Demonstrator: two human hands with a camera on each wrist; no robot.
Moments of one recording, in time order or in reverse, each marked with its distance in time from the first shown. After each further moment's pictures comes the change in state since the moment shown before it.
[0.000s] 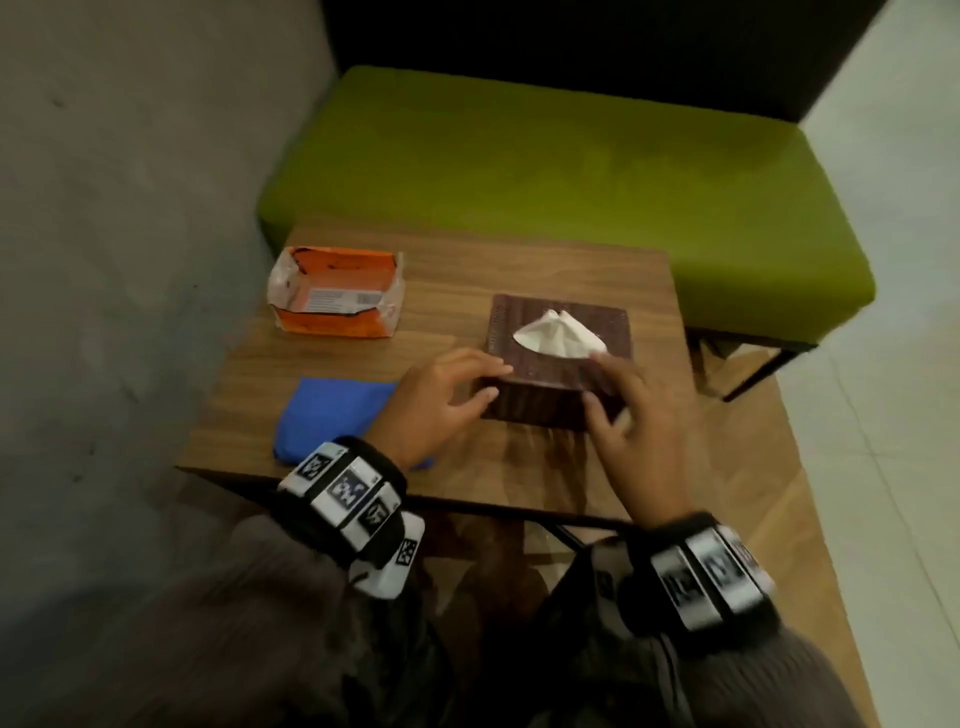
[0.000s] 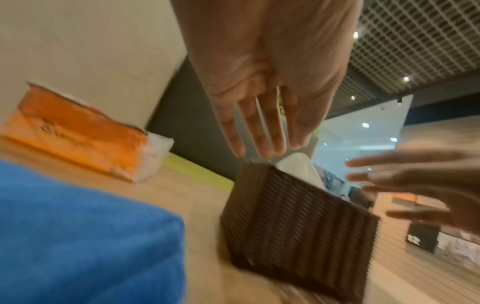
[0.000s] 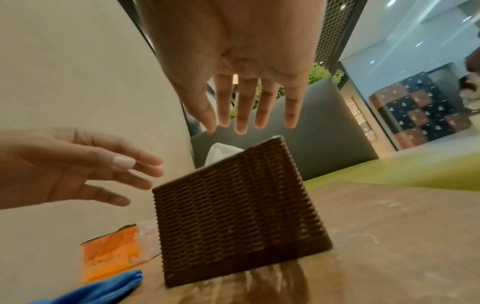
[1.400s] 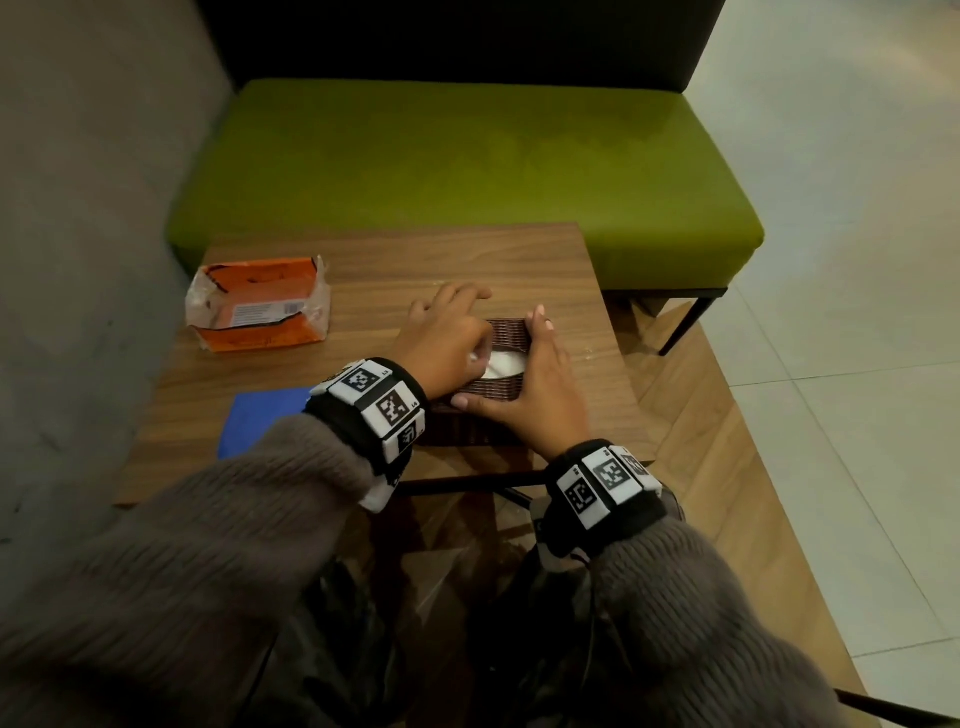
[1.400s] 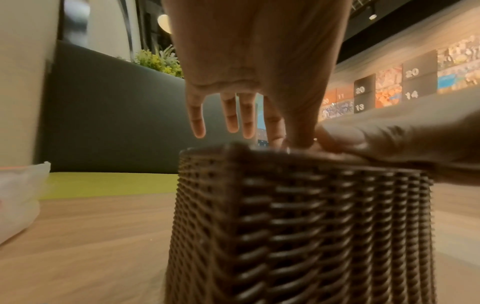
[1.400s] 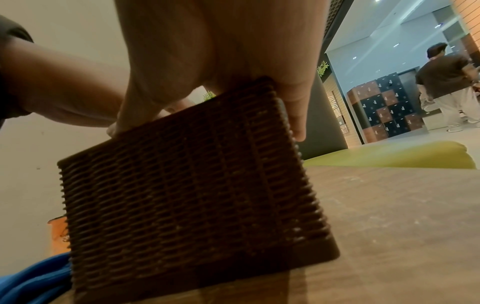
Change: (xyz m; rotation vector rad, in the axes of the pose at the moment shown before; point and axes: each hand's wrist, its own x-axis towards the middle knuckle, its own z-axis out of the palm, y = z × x) left_hand 0.058 0.043 0.036 0.647 -0.240 0.164; right_hand -0.007 -0.009 0.012 -0.011 -0.227 0.352
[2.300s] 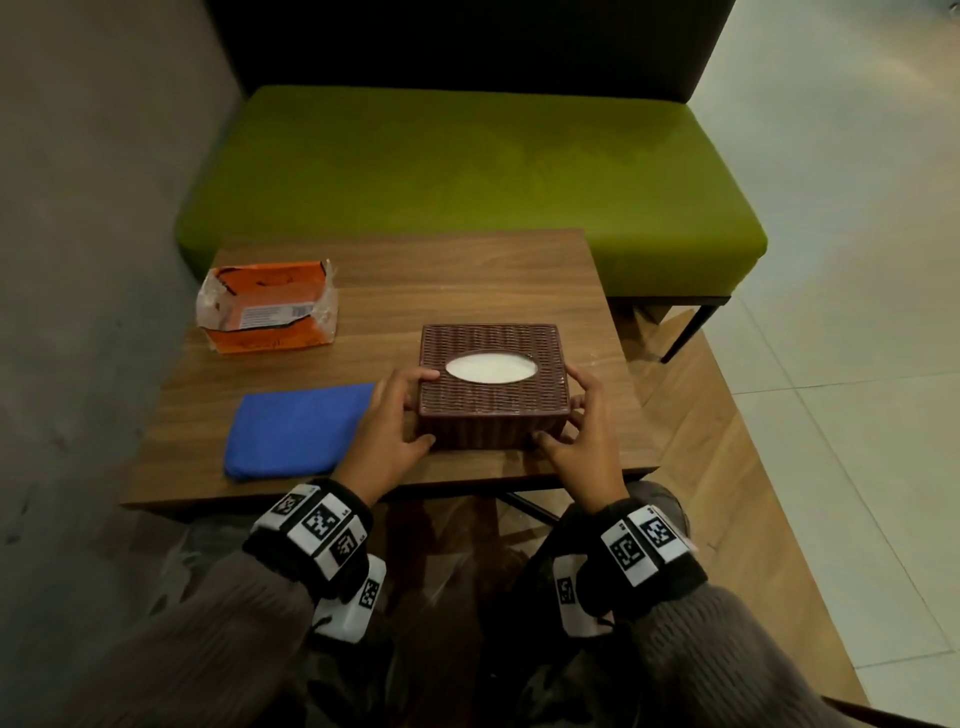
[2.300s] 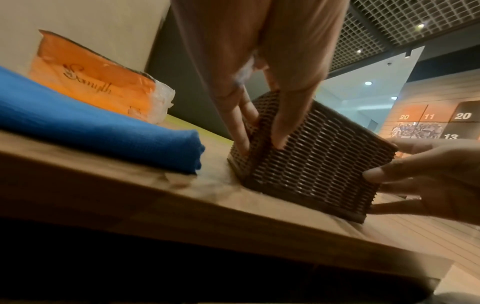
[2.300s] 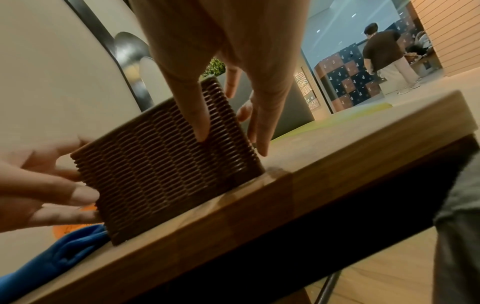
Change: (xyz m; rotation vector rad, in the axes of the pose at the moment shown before) left_hand -0.095 -0.019 0.039 -0.784 0.147 -0.357; right_hand -0.035 0.048 0.005 0.501 0.102 0.058
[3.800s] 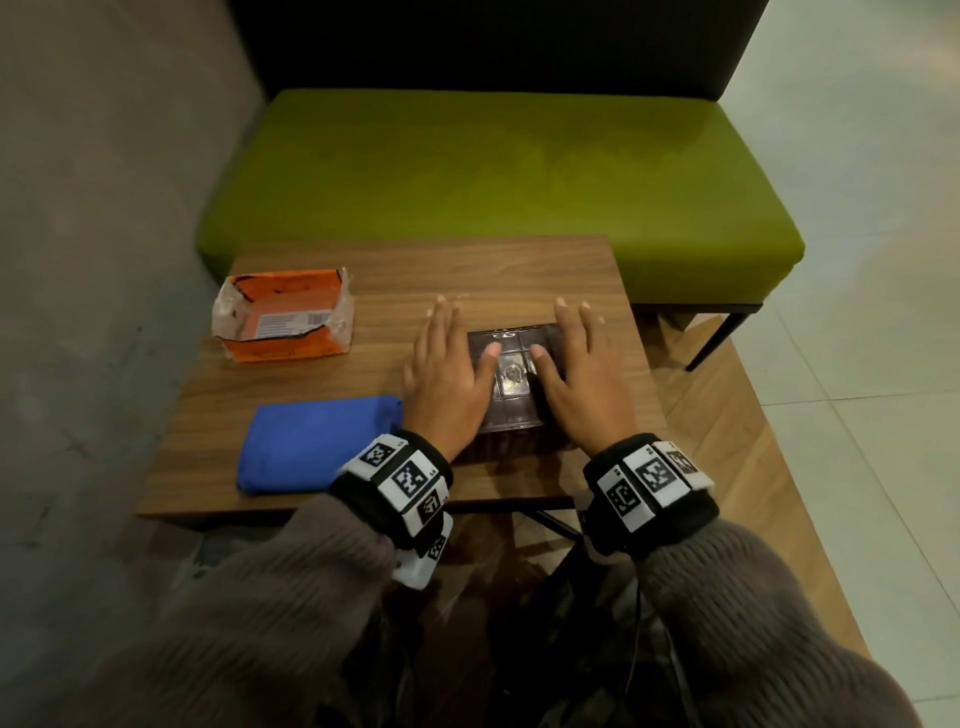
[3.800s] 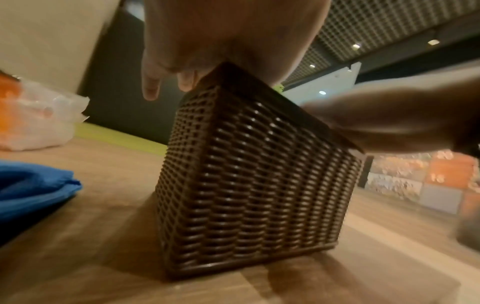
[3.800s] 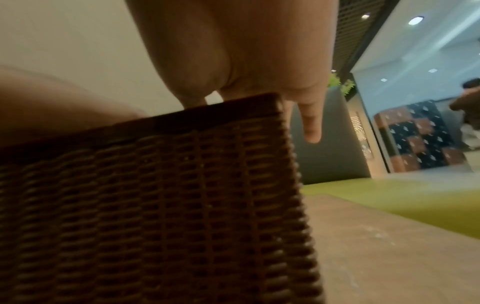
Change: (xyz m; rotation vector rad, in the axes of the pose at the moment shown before) left_hand 0.063 0.032 0.031 0.430 0.230 0.022; right_hand 0.064 -0.052 0.013 -0.678 -0.003 -0.156
